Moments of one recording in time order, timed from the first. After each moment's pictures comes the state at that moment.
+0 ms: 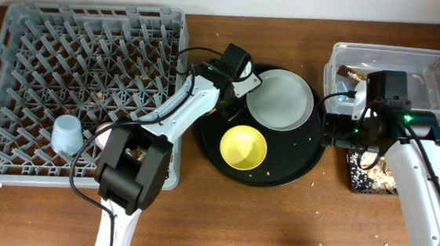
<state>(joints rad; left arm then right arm) -0.53 2.21 1.76 -0.76 0.03 0.34 -0.03 1.43 1.26 -1.06 0.00 0.08</state>
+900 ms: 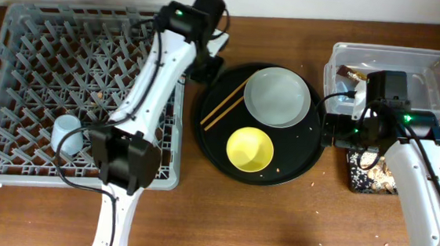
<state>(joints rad) -0.39 2.35 2.48 -1.51 0.03 0.03 -0.03 1.43 1.26 -1.06 0.00 0.07</state>
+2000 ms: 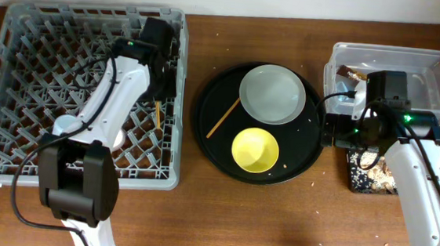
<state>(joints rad) -0.22 1.99 1.73 -1.07 -0.12 -0.34 -0.03 1.43 1.26 -1.06 0.00 0.07</state>
